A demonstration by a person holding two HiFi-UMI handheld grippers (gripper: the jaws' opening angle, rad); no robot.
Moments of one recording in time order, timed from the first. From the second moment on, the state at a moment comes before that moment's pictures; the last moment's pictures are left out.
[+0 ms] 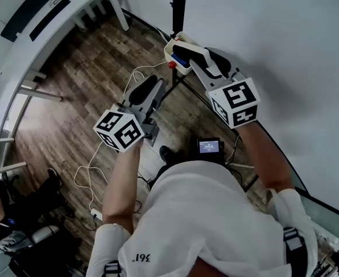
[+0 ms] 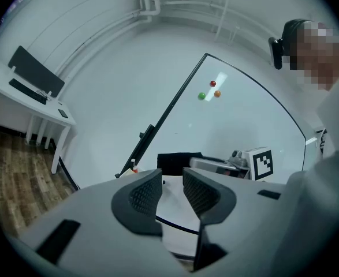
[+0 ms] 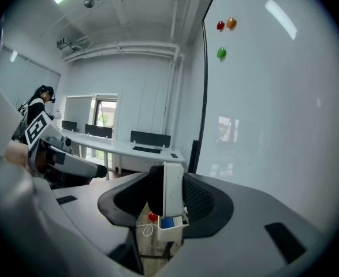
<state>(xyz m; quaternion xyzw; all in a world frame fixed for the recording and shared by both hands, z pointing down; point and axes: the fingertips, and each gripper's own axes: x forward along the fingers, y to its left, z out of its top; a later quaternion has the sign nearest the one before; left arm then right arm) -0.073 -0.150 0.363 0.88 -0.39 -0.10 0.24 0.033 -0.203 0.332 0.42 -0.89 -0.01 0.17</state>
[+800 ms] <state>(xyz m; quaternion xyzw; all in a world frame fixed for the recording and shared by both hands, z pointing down) -0.078 -0.106 0.339 0.88 -0.39 -0.12 0.25 0.055 -0.160 0.299 0.42 -0.90 0.03 0.10</state>
